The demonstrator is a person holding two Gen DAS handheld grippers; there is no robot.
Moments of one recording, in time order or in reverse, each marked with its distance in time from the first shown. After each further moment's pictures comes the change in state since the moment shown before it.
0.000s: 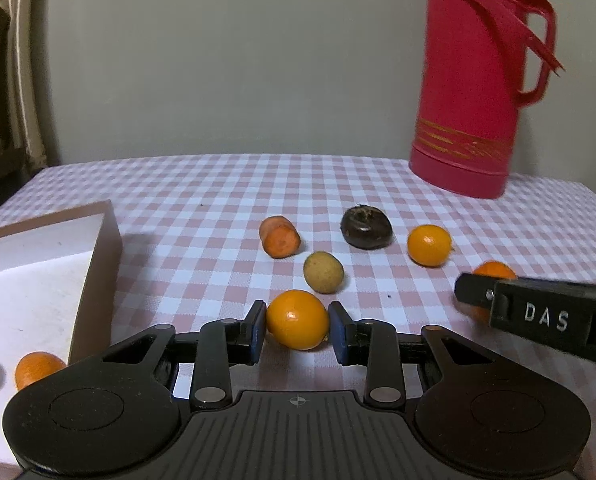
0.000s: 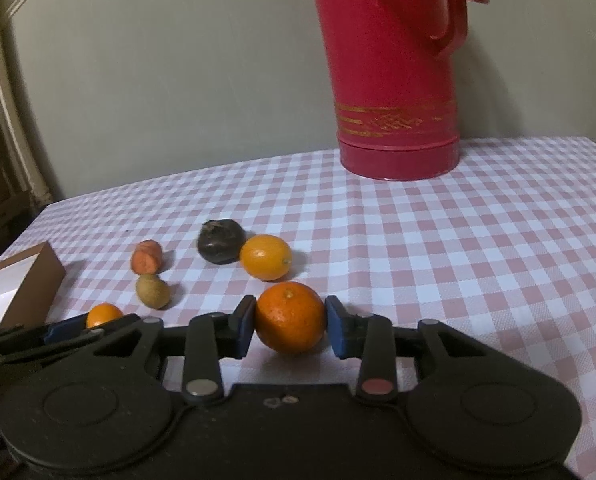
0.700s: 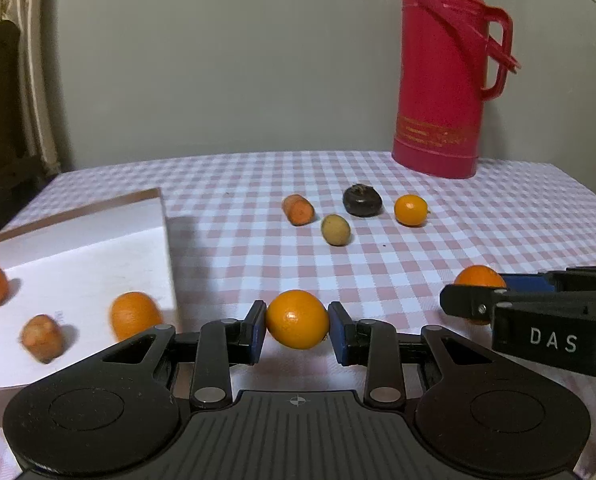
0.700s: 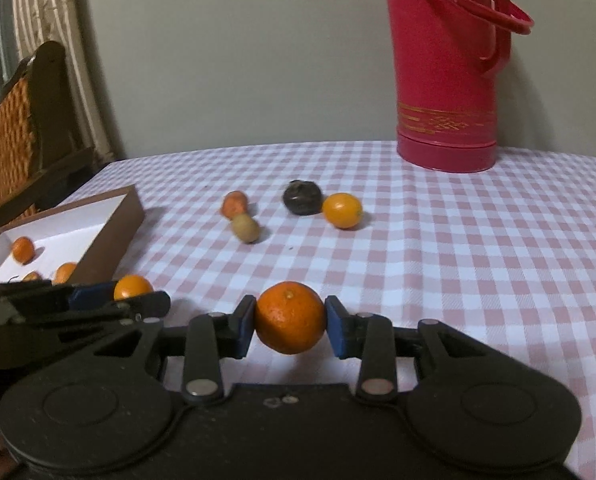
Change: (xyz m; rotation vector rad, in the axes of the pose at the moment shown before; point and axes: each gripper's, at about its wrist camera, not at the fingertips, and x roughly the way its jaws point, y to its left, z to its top) left arm -0.070 0.036 -0.027 0.047 -0.012 -0.035; right arm -0.058 0.038 -0.032 -0.114 0.041 0.108
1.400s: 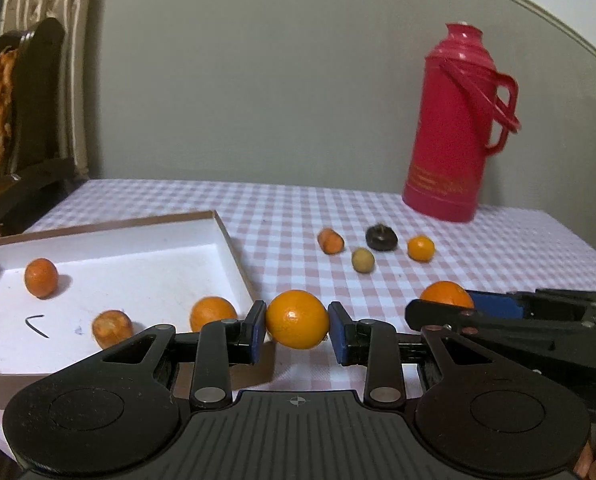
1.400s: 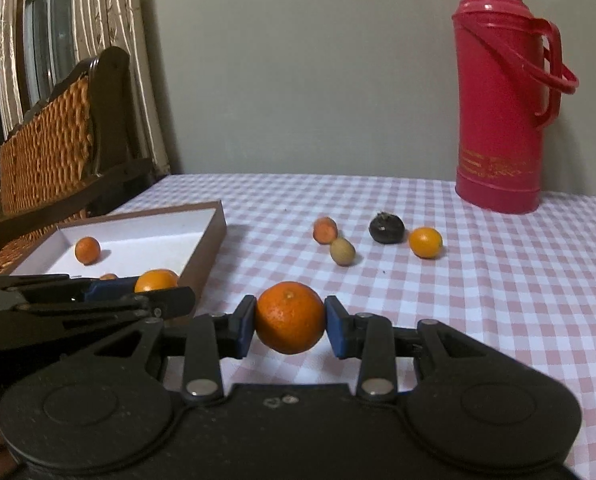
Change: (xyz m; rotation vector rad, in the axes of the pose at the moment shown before) left arm -0.052 0.049 -0.004 -0.088 -0.099 -0.019; right arm -0.026 0.065 -0.002 -0.078 -0.103 0.072
